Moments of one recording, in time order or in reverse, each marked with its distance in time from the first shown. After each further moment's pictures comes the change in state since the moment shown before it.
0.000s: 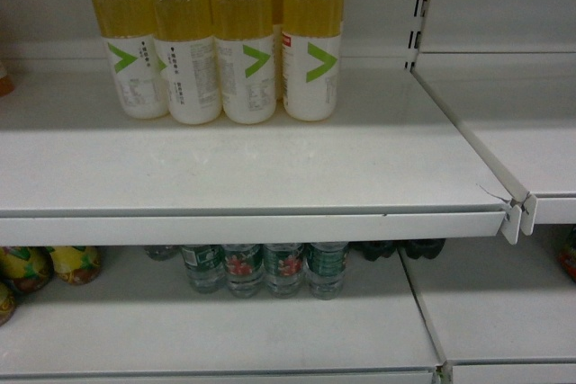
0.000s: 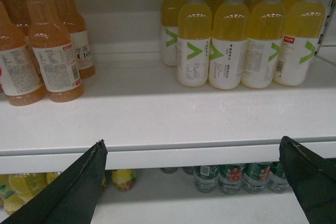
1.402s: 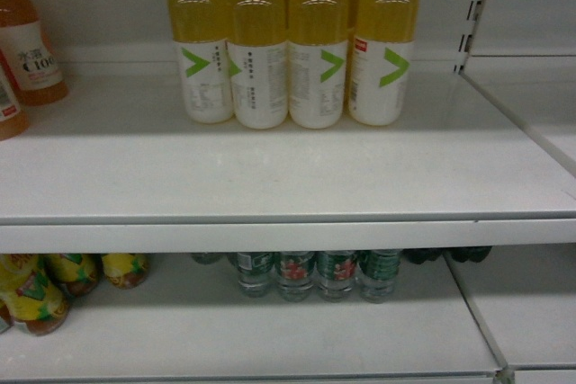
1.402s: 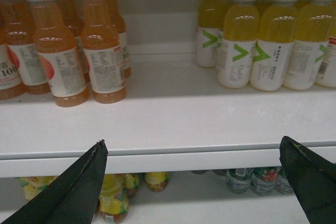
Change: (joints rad) left arm 0.000 0.000 0.000 -0.002 0.000 0.000; right arm -0.001 0.000 0.000 -0.002 0.006 0.000
